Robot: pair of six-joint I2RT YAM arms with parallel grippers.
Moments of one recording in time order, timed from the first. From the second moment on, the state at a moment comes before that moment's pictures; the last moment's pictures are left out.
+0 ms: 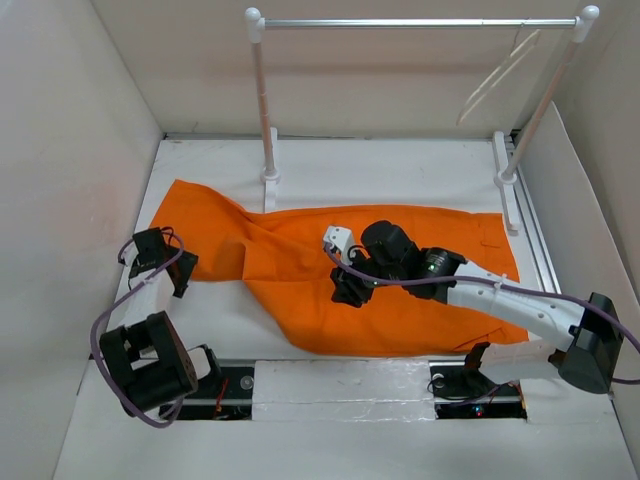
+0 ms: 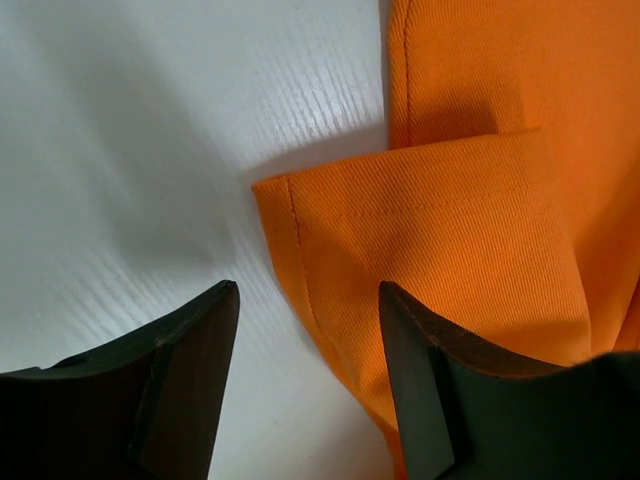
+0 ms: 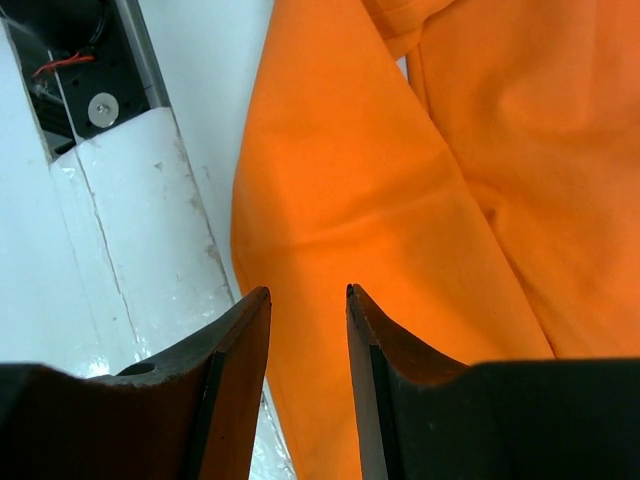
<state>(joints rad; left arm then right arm) 0.38 1.19 0.58 -0.38 -0.04 -0.85 0.97 1.26 1.01 -0.42 -0.31 -0.02</state>
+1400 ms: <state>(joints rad) 0.31 0.98 1.31 -0.86 -0.33 -0.84 0.64 1.05 0.99 -0.56 -0.42 -0.05</state>
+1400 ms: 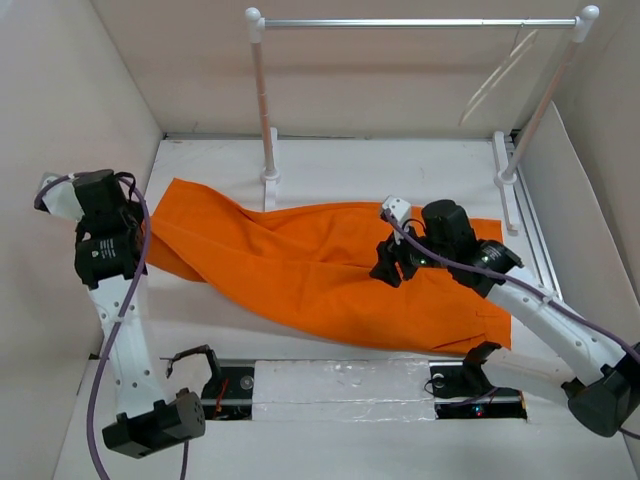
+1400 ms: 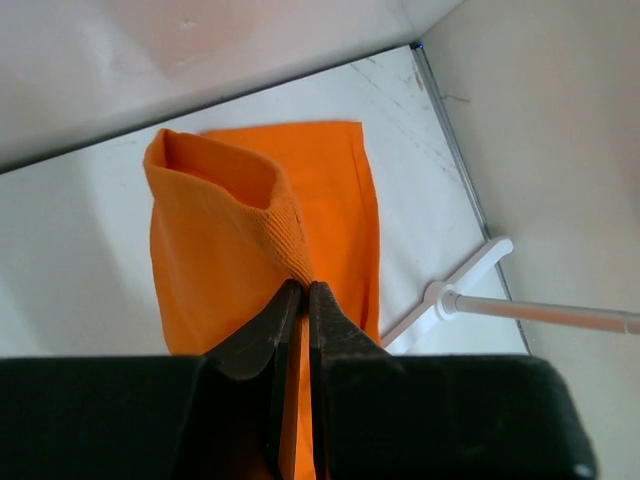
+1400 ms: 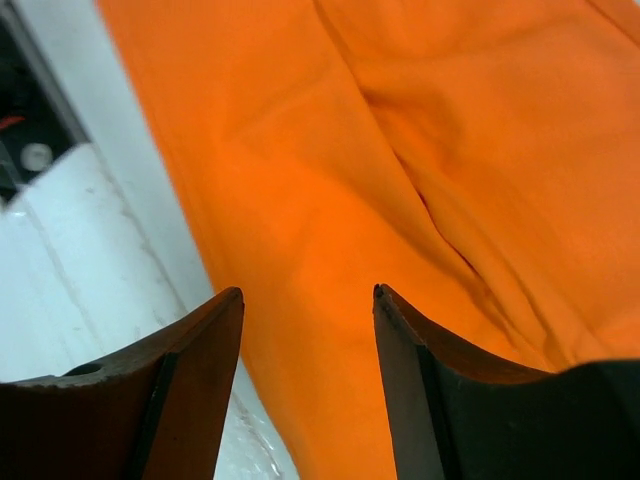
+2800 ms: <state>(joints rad) -0.30 0.72 1.17 -0.87 -0.60 -0.46 -0.54 1.79 1.07 -0.35 -0.42 0.00</state>
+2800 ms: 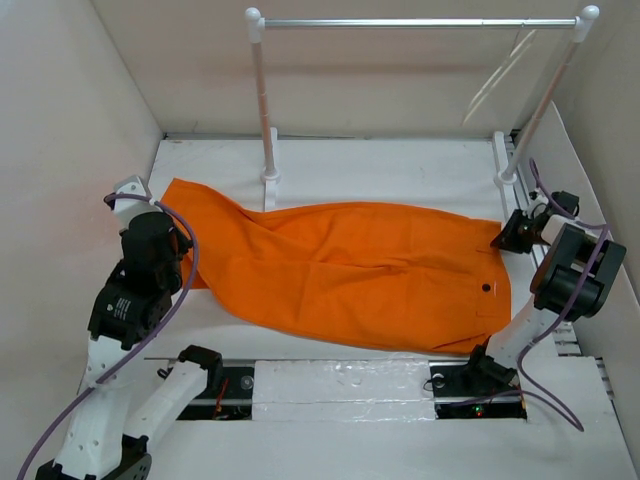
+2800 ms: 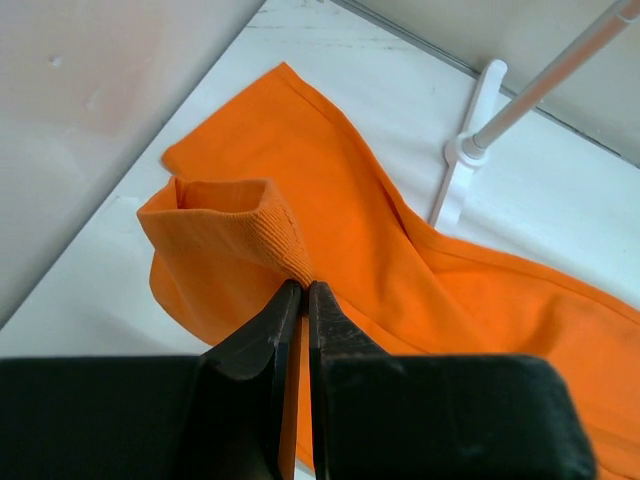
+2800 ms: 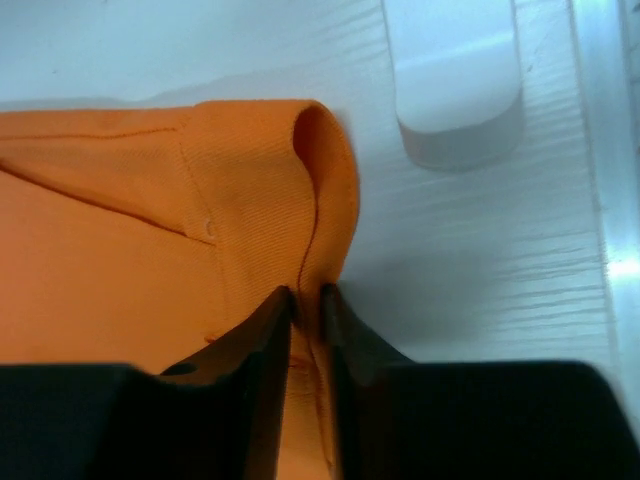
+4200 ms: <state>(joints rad) -0.57 0.67 1.21 -0.95 -0.64 -0.51 -0.93 1.13 0.68 -0.56 -0.07 0.17</state>
